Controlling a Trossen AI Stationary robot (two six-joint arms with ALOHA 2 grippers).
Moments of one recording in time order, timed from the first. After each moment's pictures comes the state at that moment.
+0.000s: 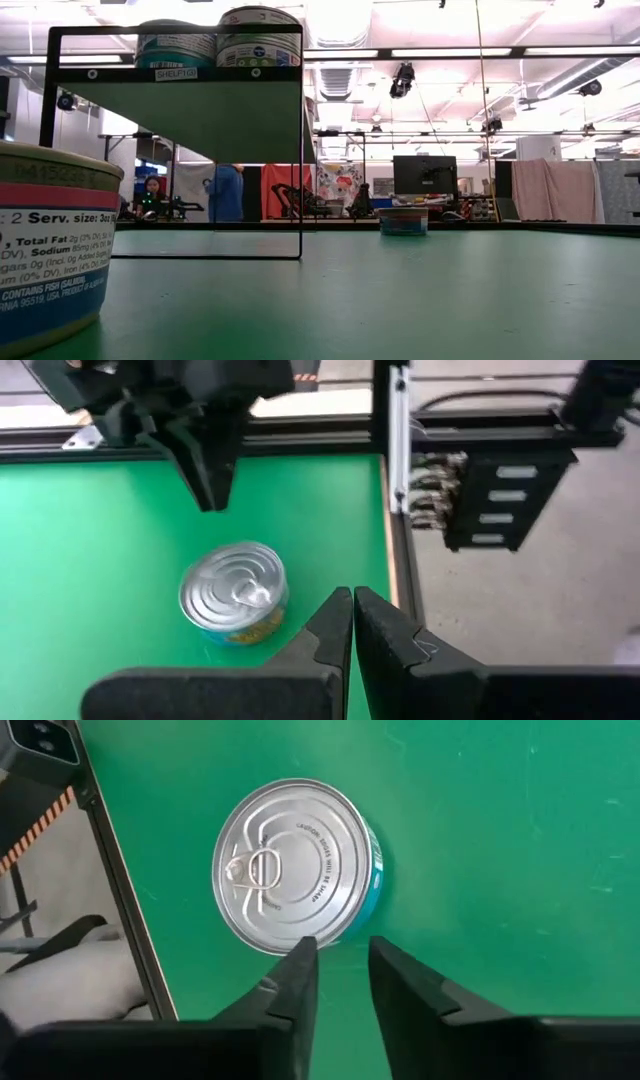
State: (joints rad) left arm -0.67 2.45 2.26 -0.42 -0.67 -0.38; right arm 0.99 1.29 0.70 -0.50 0.33 1.48
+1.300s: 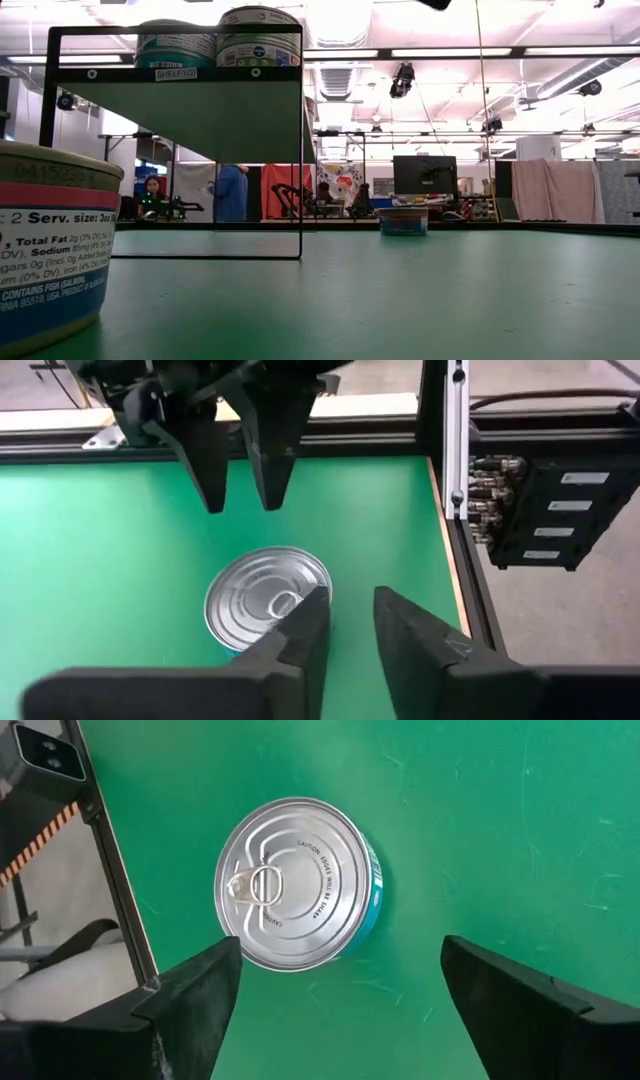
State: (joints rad) left arm -0.61 2.45 2.06 -0.13 -0.67 -0.30; right arm 0.99 1.29 0.69 -0.49 0.37 1.47
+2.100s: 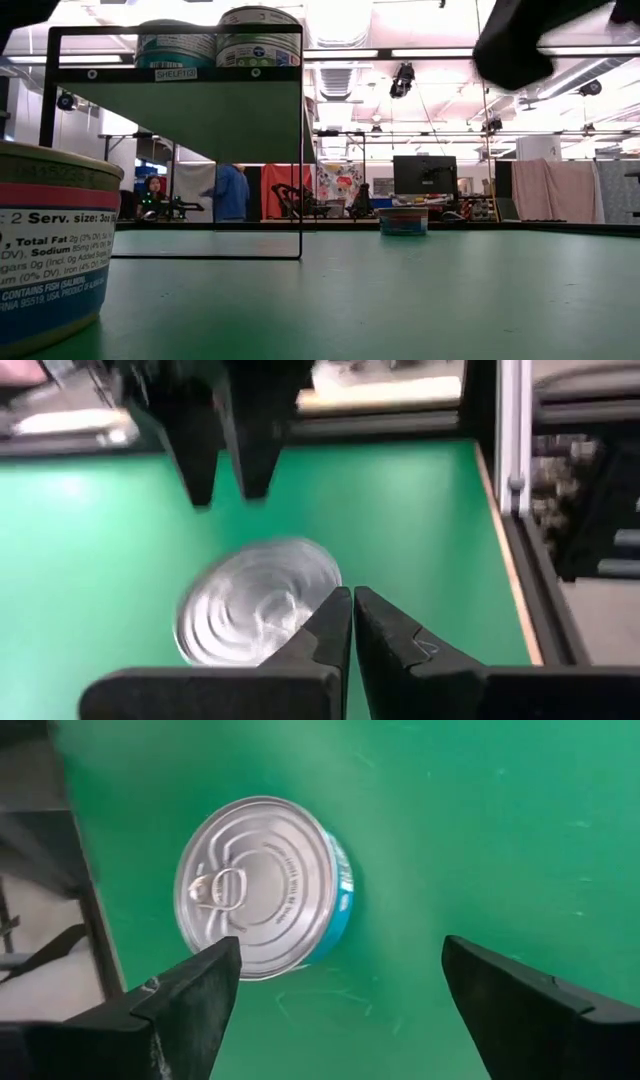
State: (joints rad) left arm -0.60 2.71 2.33 -0.11 -0.78 -0.26; right arm 0.99 1.29 0.64 -0.45 0.39 1.47
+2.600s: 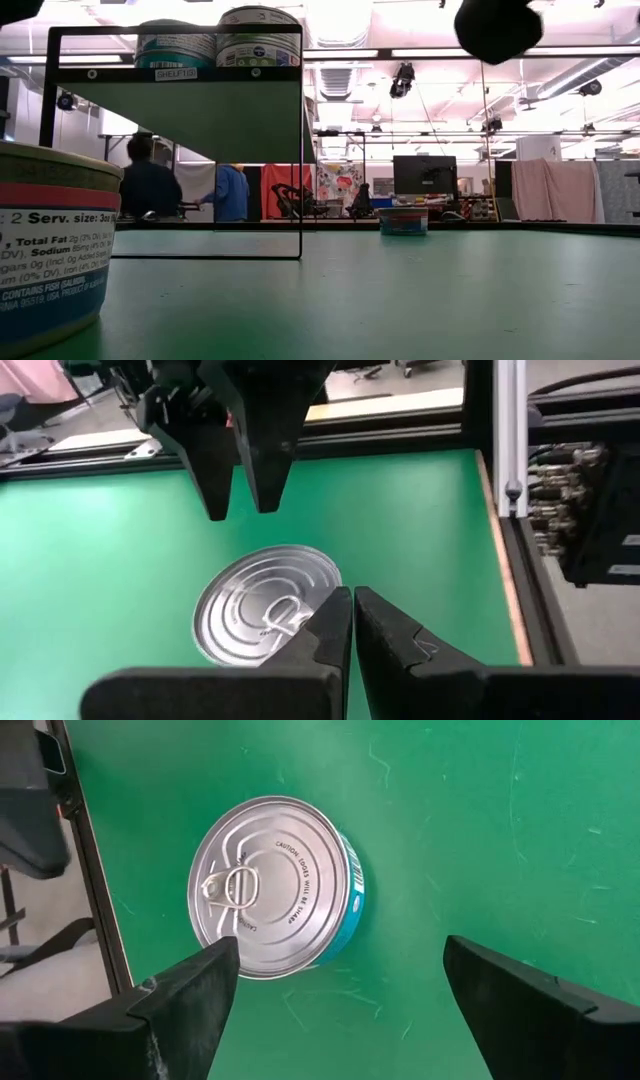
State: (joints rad) left arm -0.63 2.71 2.36 -0.14 -0.86 -0.24; right arm 0.99 1.29 0.64 -0.44 0.39 1.44
